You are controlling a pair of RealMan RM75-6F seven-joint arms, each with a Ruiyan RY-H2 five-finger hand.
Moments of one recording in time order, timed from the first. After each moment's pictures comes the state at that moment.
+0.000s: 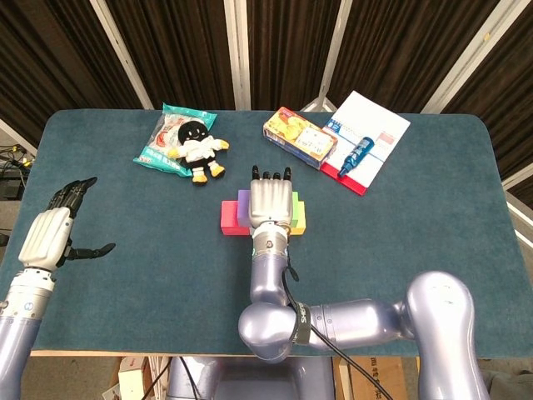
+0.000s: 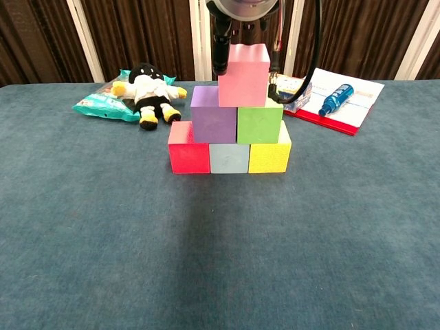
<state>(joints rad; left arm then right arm) -0.39 -0.98 -0.23 -2.07 1.08 1.27 0.09 1.48 -1.70 0.75 -1.67 0.22 1.63 -1.29</state>
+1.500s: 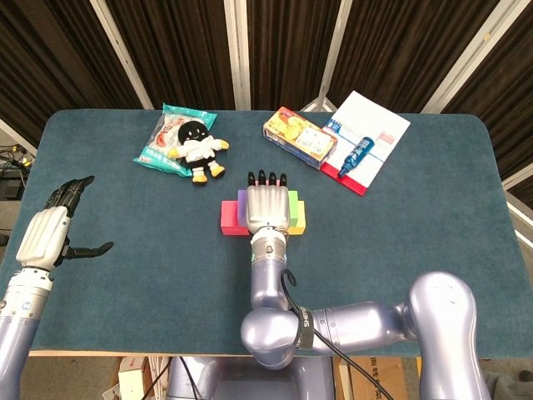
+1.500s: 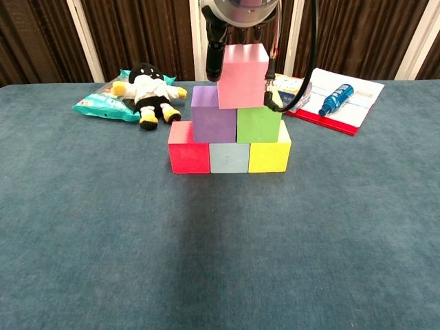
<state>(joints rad) -0.39 -0.97 -0.23 -2.08 1.07 1.27 0.08 1.46 -1.70 0.77 -1.71 0.20 1.62 -1.26</state>
